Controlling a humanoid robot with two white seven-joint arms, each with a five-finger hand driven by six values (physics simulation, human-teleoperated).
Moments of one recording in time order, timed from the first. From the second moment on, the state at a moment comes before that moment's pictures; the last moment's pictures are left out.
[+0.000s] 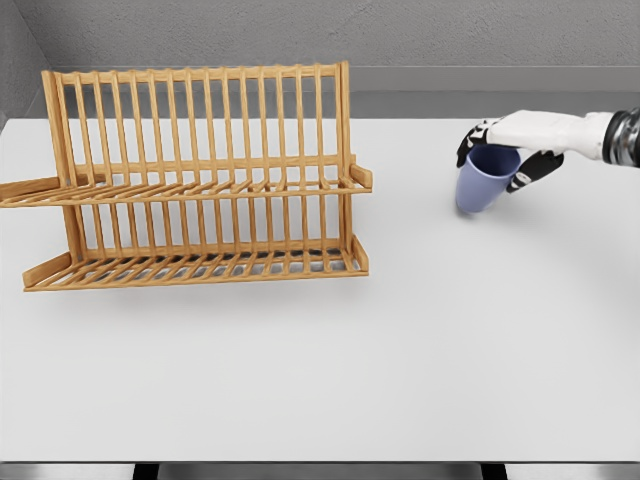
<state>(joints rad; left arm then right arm) 0.06 0.00 -0.21 -0.16 0.14 -0.03 -0.02 -0.96 -0.75 0.83 -1.06 0.20 -0.59 0.61</state>
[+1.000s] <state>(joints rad) 0.06 0.00 -0.21 -0.16 0.14 -0.03 -0.02 -0.98 -0.81 0.69 -1.44 0.20 -0.58 0.61</state>
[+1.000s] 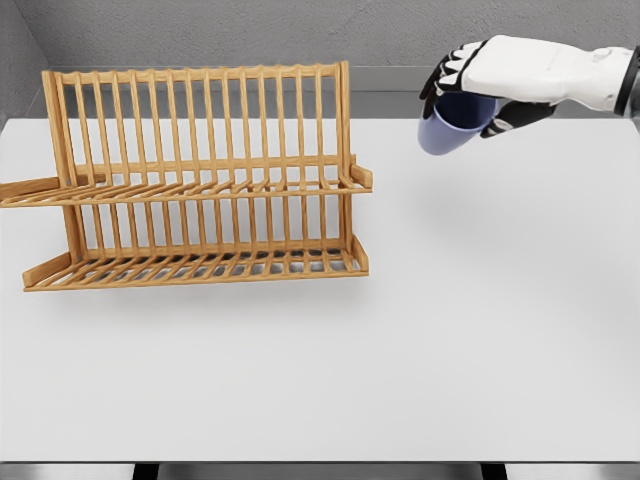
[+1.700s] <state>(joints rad) 0.06 0.00 -0.21 -0.16 0.14 -0.03 -0.02 -1.00 -0.73 0.70 -1.63 0.20 -0.58 0.61</state>
